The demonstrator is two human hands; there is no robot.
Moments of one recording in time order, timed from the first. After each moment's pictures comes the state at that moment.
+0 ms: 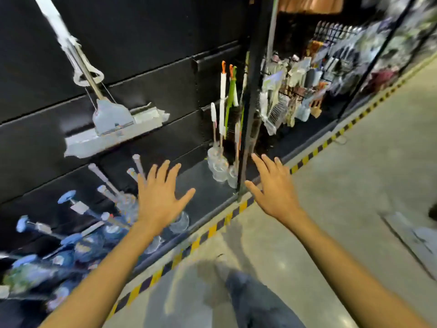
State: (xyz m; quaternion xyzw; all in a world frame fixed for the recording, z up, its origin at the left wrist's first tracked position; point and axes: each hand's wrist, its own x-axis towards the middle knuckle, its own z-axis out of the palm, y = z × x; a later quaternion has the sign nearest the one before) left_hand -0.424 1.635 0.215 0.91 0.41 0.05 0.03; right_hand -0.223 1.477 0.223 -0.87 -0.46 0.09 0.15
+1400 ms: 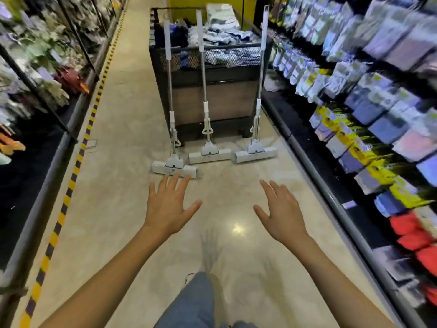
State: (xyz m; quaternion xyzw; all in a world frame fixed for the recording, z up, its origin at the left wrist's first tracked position) left_hand -0.162 0.907 0.197 0.98 -0.19 -0.01 0.06; right_hand -0.259 0.663 0.203 -0.98 0.13 0.03 0.16
